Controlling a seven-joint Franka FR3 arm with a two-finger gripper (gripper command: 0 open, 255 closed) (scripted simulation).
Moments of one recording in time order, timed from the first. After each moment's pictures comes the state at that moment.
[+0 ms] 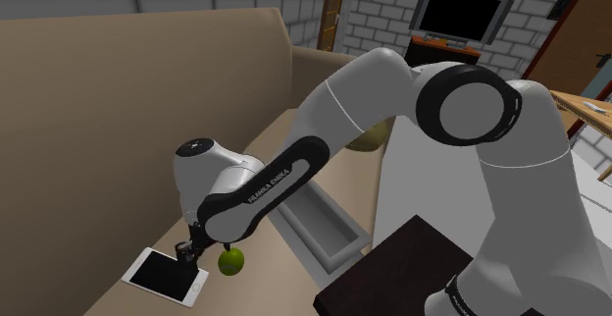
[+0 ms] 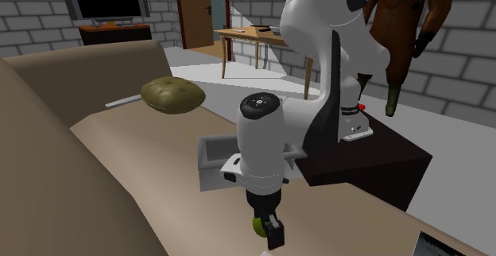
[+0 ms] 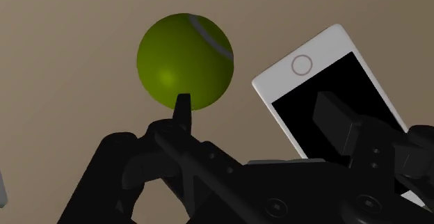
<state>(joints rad) 0.42 0.66 0.34 -1.81 -0.23 2.38 0.75</state>
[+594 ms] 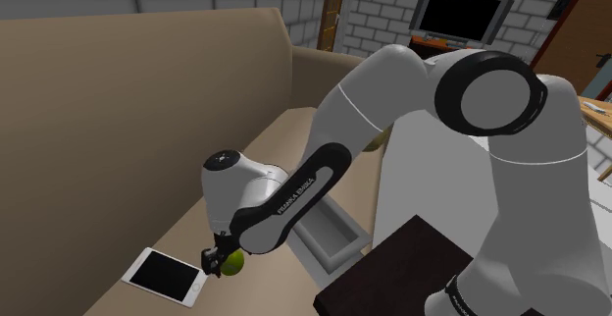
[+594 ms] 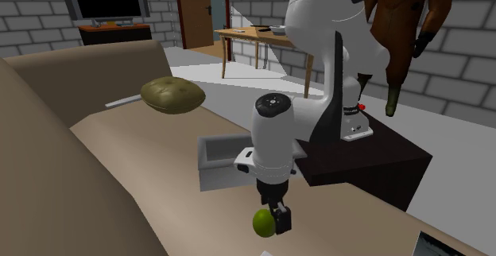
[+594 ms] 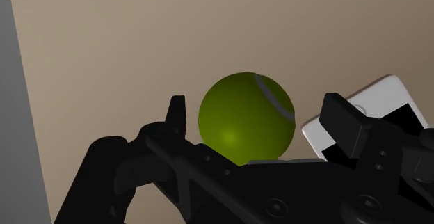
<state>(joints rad) 0.40 0.57 0.32 -2.03 -0.26 2.49 0.77</state>
